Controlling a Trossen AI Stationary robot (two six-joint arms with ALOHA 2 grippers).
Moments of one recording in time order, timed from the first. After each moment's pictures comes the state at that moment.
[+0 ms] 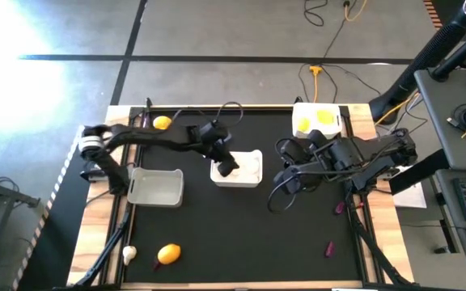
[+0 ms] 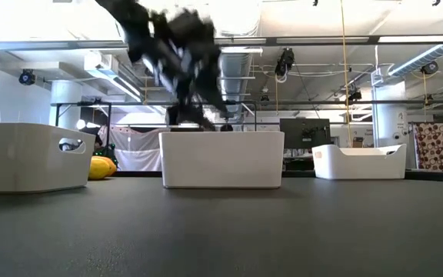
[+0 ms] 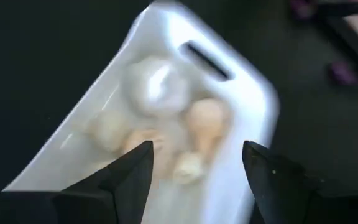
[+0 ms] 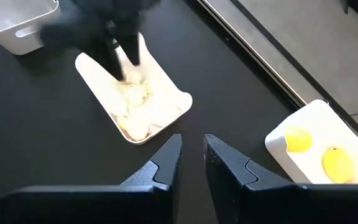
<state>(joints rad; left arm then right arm) 0.25 1.67 1.11 -0.26 0.27 -0.43 0.32 1.61 1.92 -1.56 0.63 0.86</state>
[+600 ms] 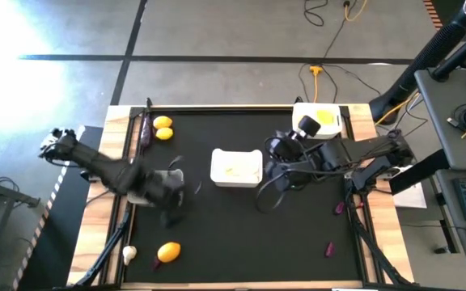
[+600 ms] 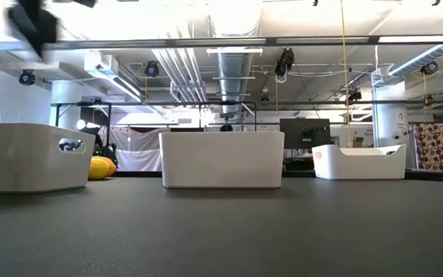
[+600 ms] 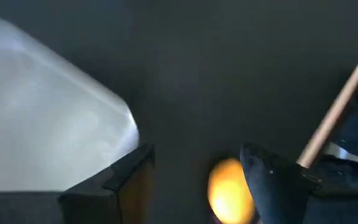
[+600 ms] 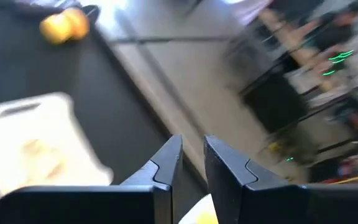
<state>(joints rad) -0.44 1.26 1.14 -1.12 -0.04 -1.05 0.28 1.65 1.90 -1.41 1.03 0.49</state>
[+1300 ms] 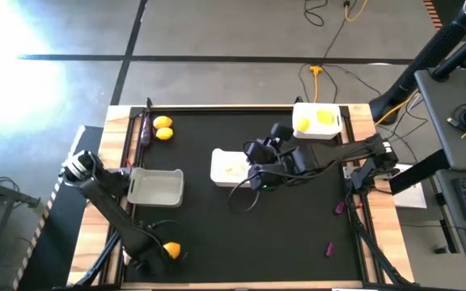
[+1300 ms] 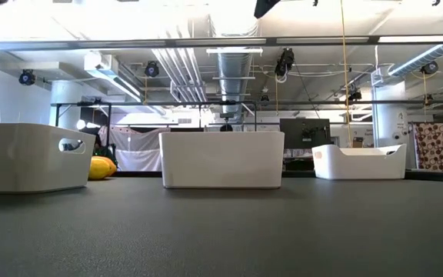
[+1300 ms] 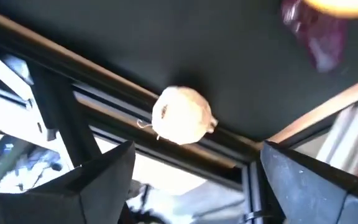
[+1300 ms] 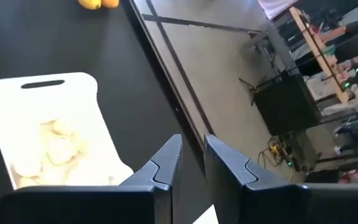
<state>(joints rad) -0.88 1.70 1.14 -1.20 0.49 -1.36 0.22 1.79 1.90 -1.25 0.93 0.29</state>
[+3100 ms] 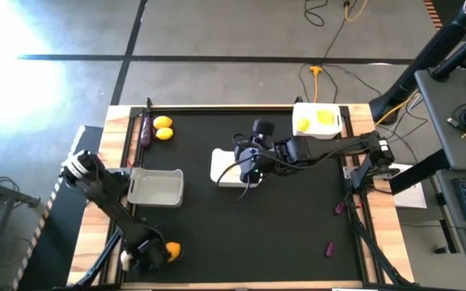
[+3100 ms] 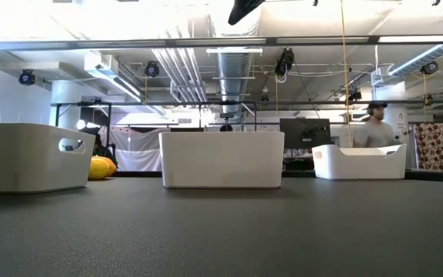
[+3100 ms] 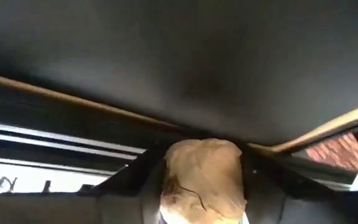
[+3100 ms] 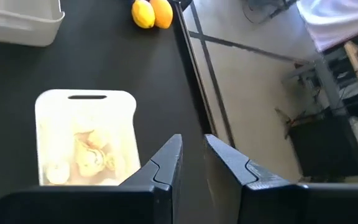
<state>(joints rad) -0.88 1.69 0.86 -0.80 0.67 -1.36 0.14 1.81 1.91 -1.02 0.71 -0.03</state>
